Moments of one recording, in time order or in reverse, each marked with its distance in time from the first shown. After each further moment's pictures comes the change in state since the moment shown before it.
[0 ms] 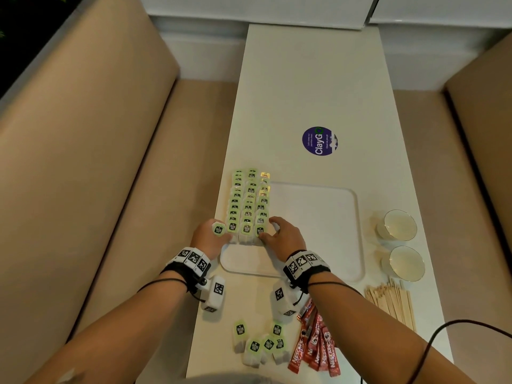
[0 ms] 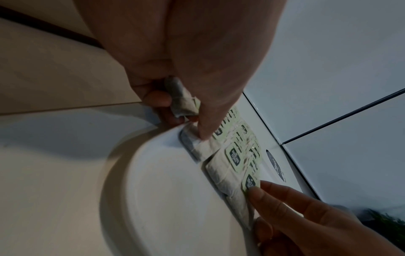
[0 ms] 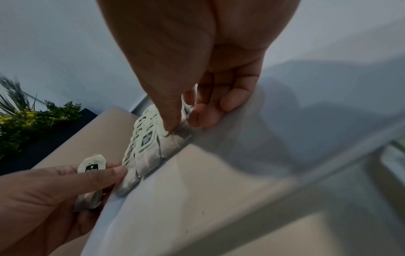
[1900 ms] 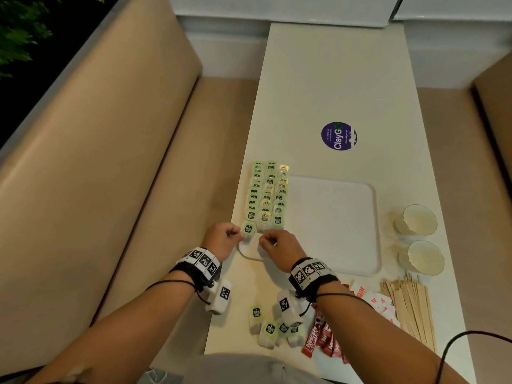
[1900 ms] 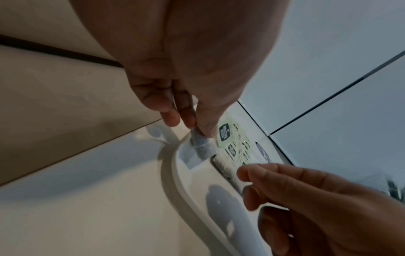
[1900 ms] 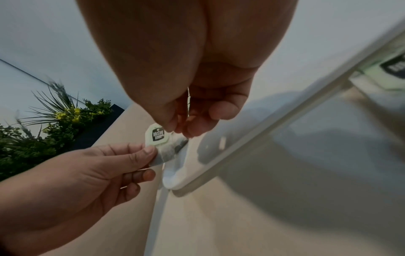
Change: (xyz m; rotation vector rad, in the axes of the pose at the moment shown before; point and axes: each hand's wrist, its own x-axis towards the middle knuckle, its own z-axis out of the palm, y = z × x) left_hand -0.038 -0.022 -0.012 -0.022 -0.047 0.124; right_hand -0.055 -0.020 0.027 0.059 -0.188 -0.197
